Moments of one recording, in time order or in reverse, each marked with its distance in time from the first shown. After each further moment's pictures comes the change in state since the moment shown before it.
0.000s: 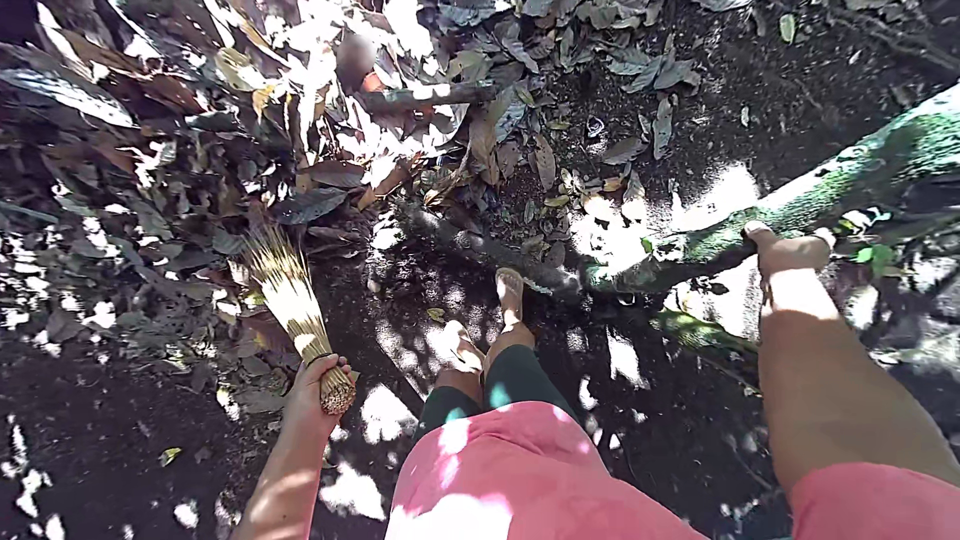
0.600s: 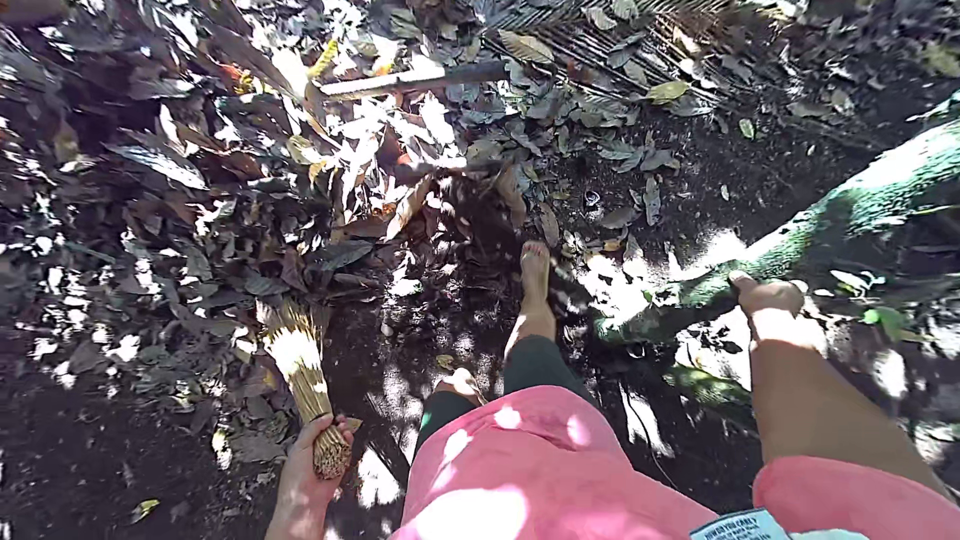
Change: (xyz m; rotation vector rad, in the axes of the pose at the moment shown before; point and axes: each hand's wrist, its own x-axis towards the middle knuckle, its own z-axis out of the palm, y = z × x) left_hand -0.022 -0.022 -0.057 -0.215 0.003 0.022; right_hand 0.040 0.022 0.018 -0.194 -0.017 -0.050
